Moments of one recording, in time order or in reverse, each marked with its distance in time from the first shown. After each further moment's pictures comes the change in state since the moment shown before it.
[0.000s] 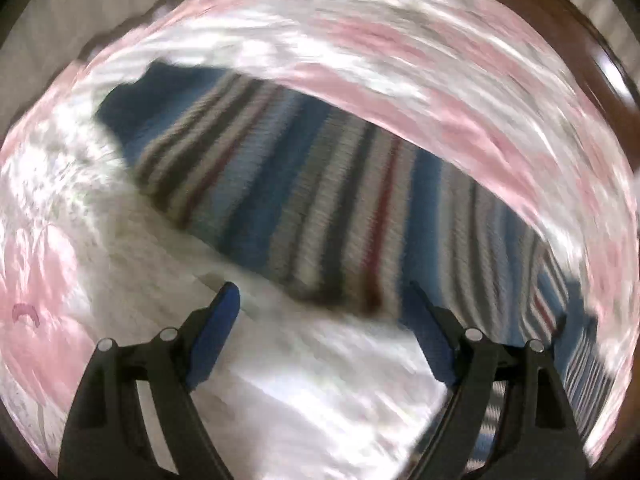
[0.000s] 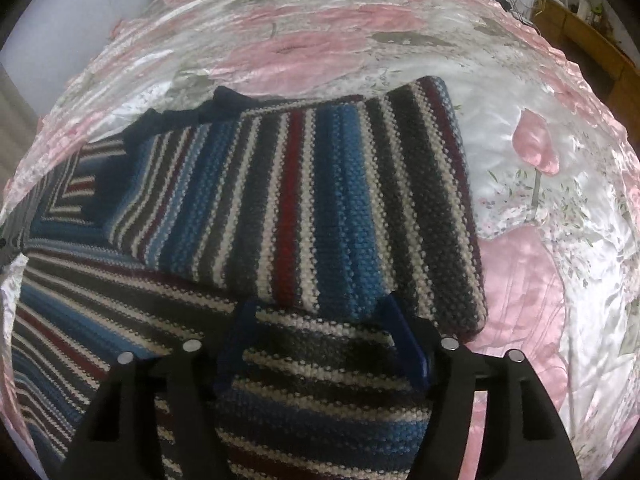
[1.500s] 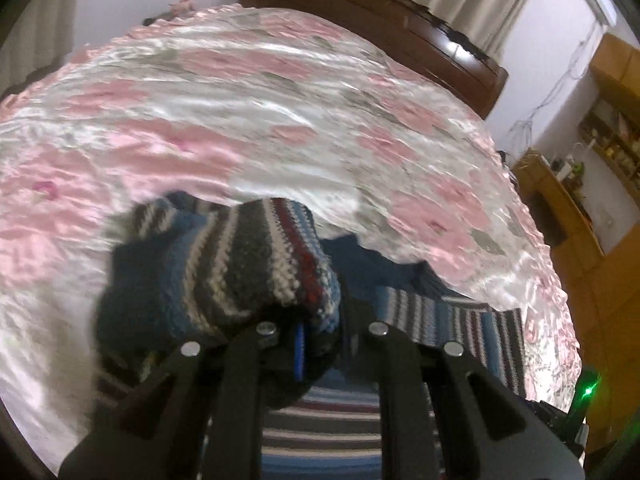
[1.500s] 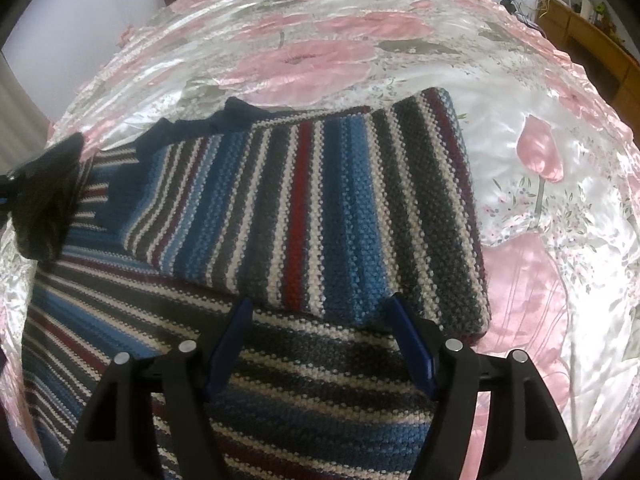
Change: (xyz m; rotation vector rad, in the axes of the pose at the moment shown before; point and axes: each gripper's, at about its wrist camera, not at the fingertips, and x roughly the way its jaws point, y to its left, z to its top) left arm -0.060 -0.259 -0.141 0.405 -0.152 -0.523; right arm -0.010 -0.004 0.002 0.009 -0.026 0.055
